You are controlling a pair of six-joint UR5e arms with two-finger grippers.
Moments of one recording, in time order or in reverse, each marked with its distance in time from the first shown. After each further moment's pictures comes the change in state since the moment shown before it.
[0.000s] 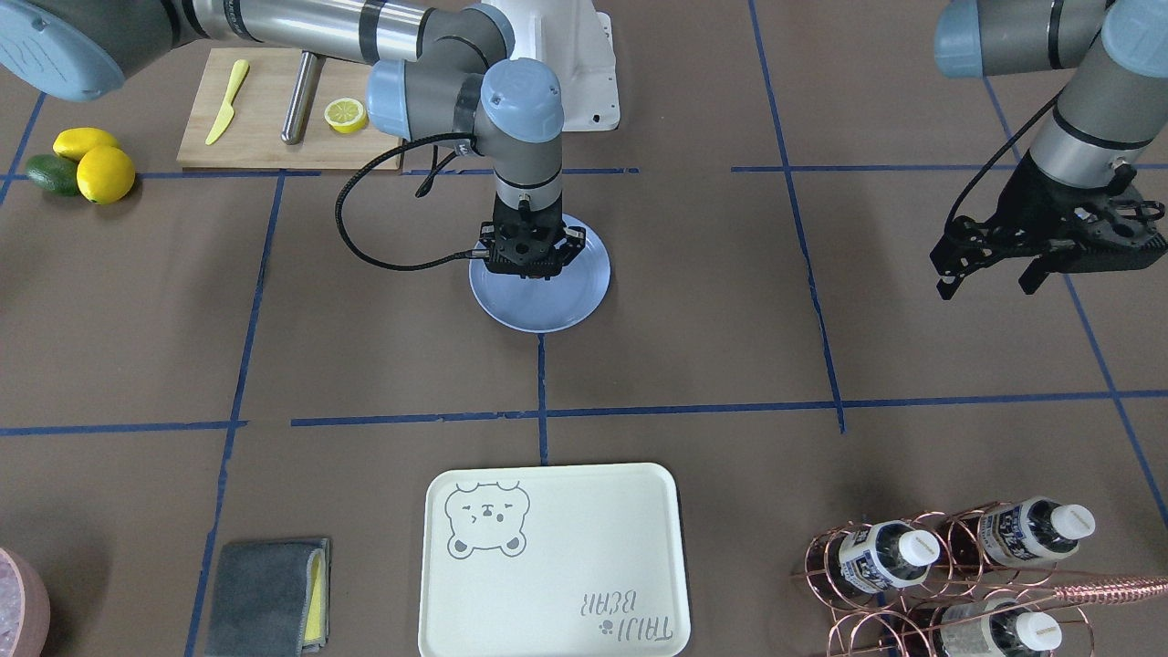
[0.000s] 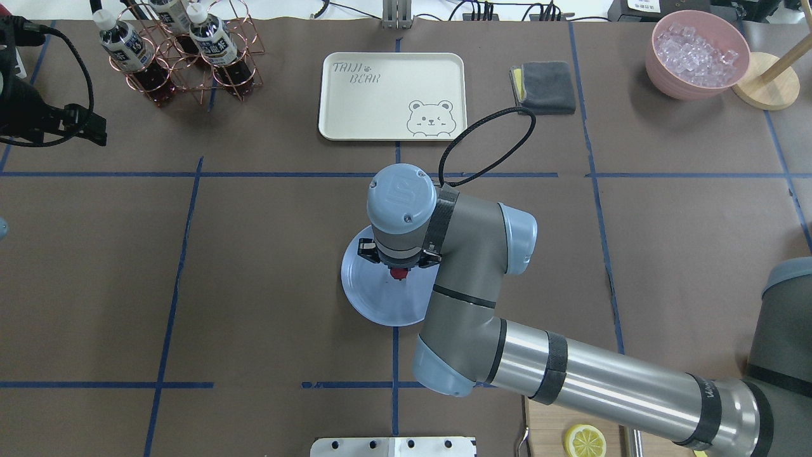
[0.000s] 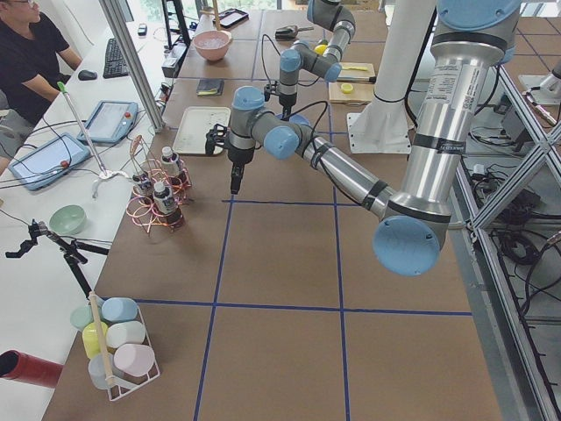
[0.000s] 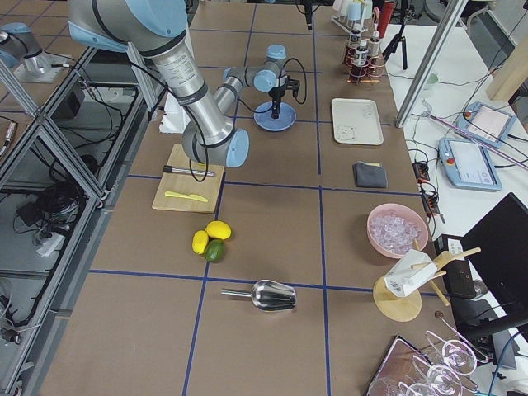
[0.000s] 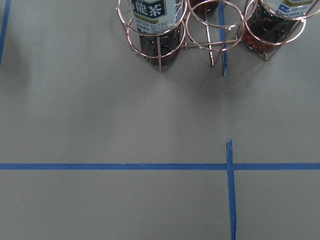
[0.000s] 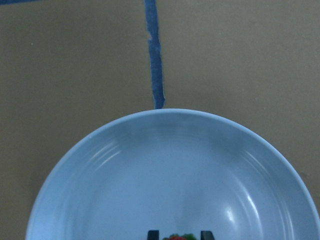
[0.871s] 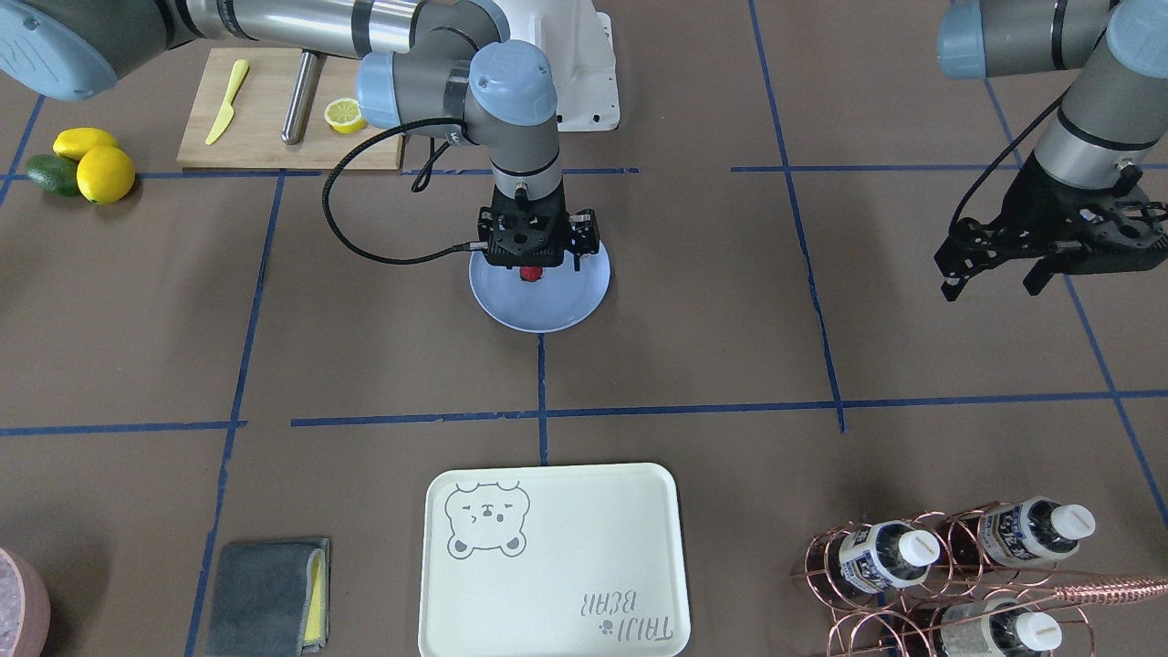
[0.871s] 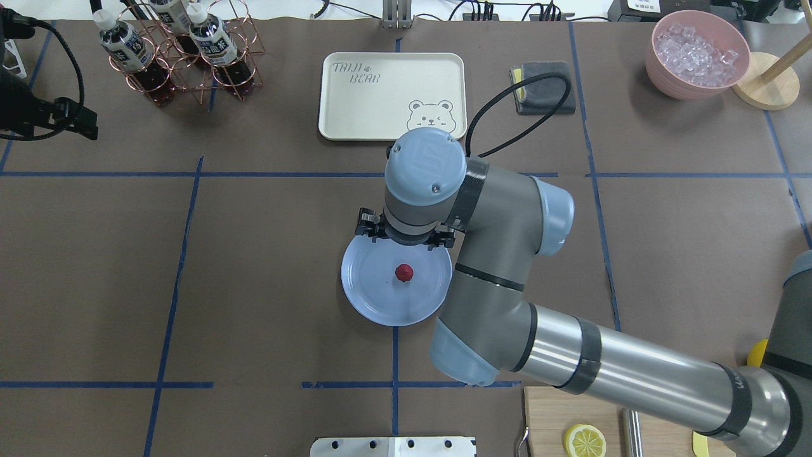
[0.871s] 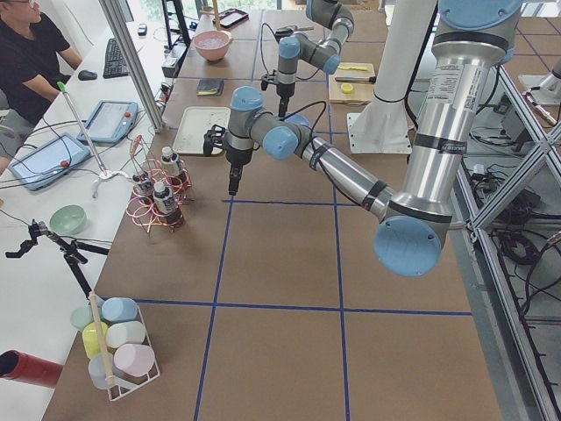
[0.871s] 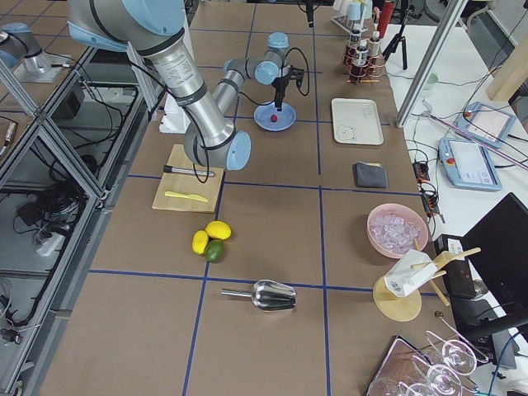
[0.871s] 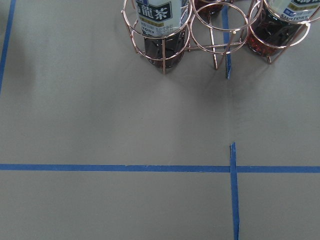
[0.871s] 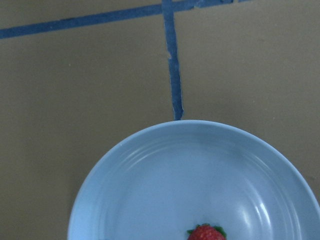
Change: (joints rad) left arm -0.043 0.000 0.011 0.006 -0.016 0.064; right arm 0.072 -0.041 0.206 -0.109 0.025 -0.015
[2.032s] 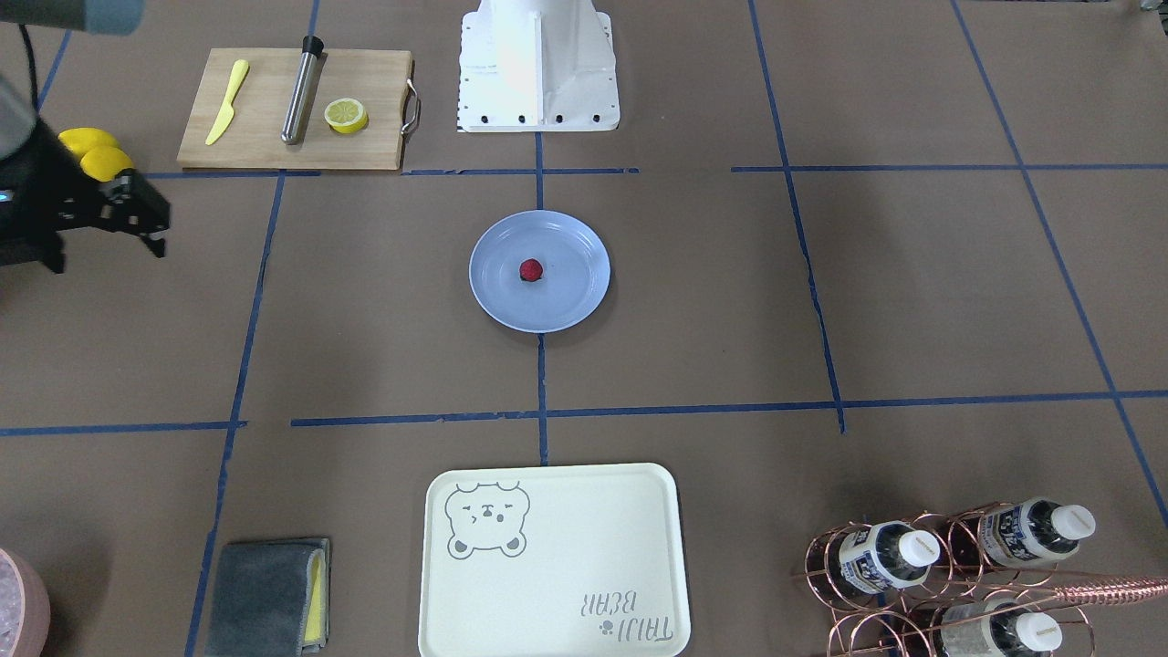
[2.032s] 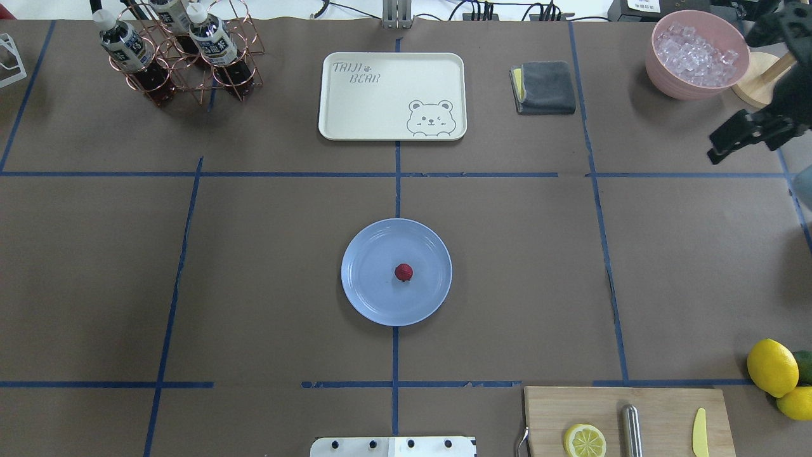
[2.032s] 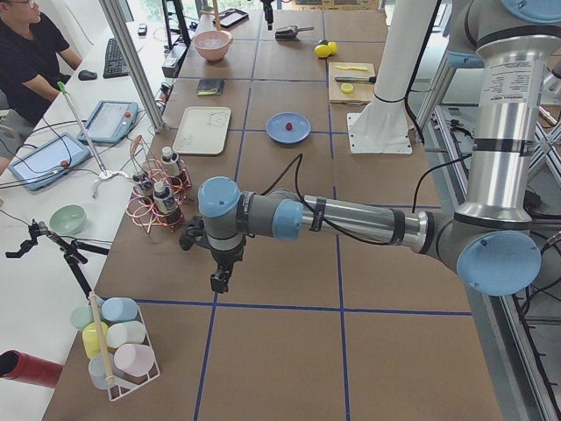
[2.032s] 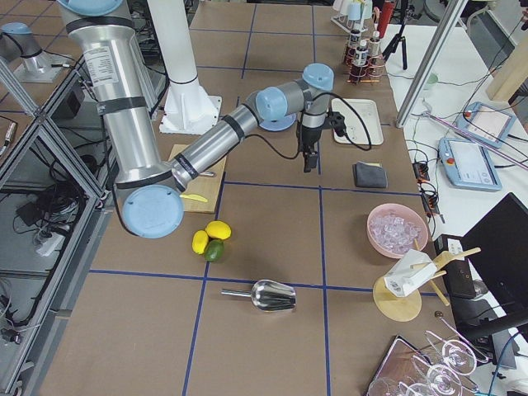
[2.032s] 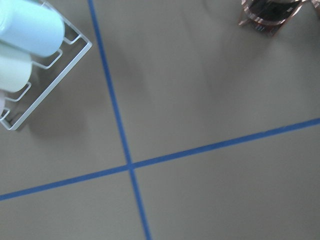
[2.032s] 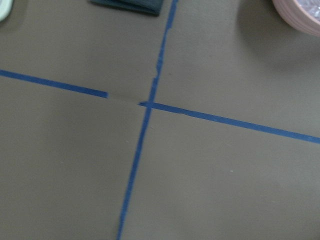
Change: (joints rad) left arm -0.430 0.191 0.270 0.053 -0.255 0.859; right arm 0.748 -0.591 0.278 -0.245 0.443 -1.200
